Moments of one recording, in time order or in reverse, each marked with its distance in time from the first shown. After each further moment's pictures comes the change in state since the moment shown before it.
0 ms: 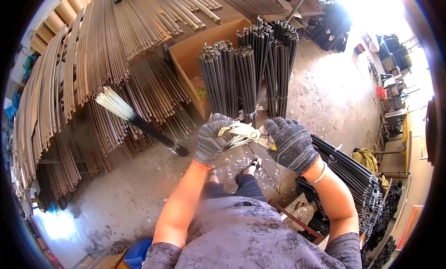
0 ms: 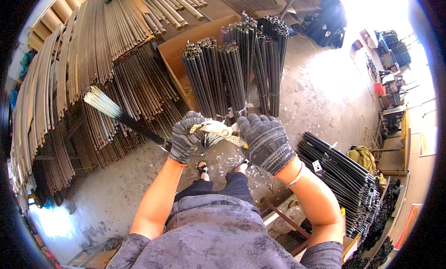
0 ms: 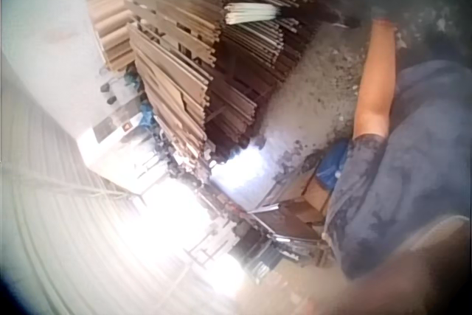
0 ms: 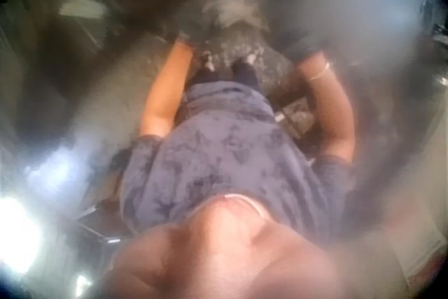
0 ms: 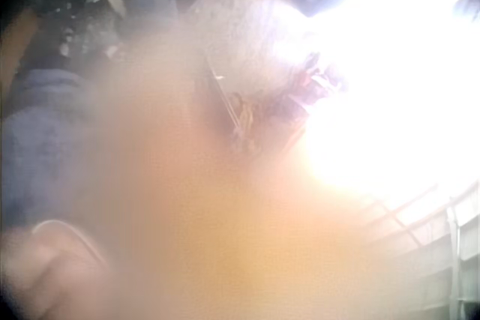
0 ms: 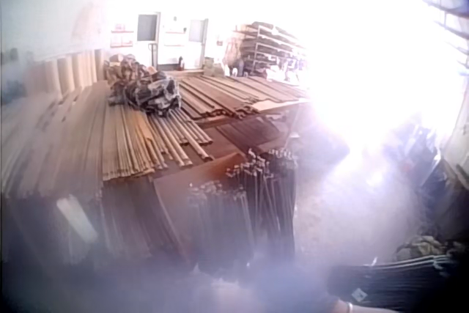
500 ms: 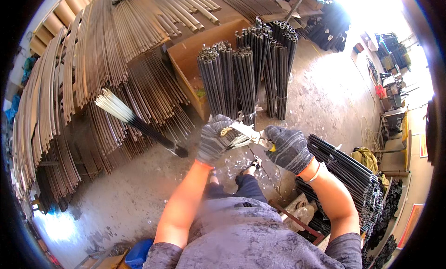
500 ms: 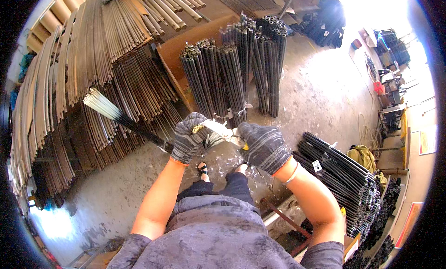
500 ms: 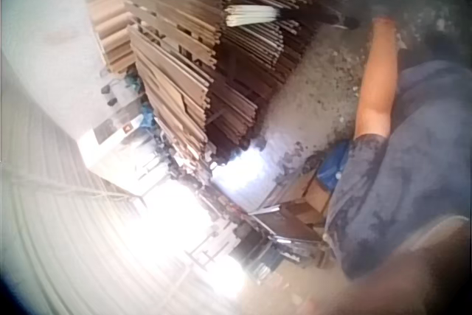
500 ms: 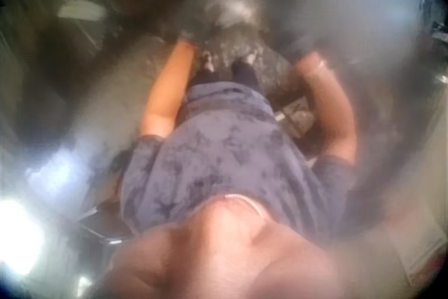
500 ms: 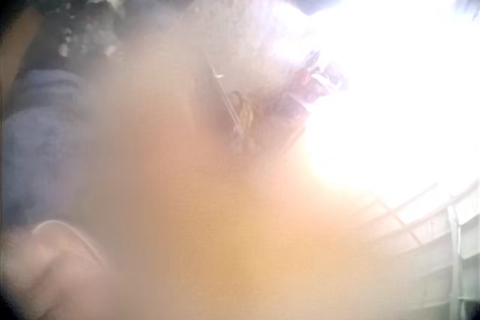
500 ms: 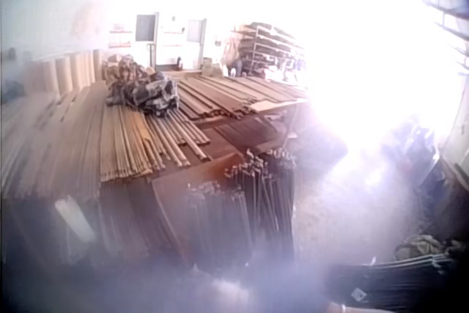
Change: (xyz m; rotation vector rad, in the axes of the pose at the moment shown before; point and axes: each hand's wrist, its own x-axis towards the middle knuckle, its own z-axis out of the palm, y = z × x) left_hand 0.000 -0.005 0.003 0.089 -0.015 -0.067; right_hand -0.009 0.008 0.022 0.222 0.012 0.105
